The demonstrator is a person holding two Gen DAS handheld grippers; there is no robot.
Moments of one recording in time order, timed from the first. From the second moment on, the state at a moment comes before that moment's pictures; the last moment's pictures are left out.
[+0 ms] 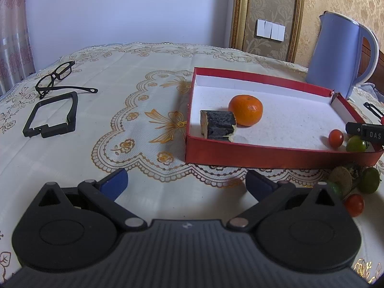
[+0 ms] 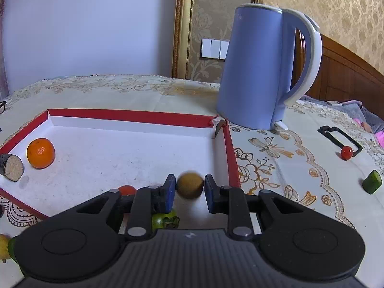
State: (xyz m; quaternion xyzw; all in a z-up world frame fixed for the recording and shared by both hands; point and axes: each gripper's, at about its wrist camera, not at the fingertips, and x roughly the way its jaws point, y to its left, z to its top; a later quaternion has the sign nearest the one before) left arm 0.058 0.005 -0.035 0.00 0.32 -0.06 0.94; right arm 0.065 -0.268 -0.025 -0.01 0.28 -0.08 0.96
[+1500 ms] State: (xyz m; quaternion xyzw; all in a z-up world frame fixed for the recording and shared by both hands) left arm -0.003 -0.041 -0.024 0.06 0.29 -0.19 0.94; right arm -0.041 -0.335 -0.044 0.08 0.32 -0.19 0.93
